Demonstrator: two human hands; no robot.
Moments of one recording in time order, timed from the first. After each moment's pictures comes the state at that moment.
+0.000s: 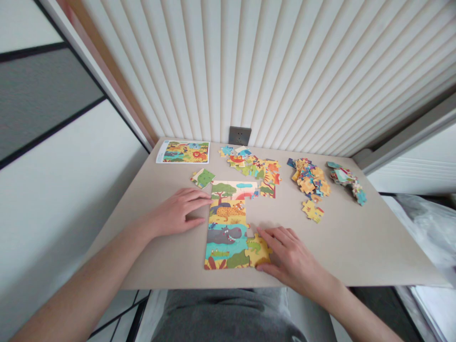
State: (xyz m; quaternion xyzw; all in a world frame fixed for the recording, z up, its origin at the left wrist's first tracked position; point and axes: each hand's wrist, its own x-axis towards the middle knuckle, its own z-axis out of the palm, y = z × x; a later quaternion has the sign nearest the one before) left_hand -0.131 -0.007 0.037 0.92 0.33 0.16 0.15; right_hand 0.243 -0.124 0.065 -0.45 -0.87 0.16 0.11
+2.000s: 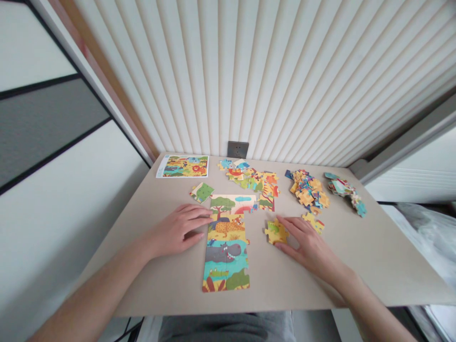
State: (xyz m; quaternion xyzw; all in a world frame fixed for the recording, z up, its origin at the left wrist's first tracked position) left_hand -0.128 -0.011 0.038 0.93 0.32 0.13 0.13; right_hand 0.297 -0.070 0.058 -0.50 -0.85 0.09 0.13
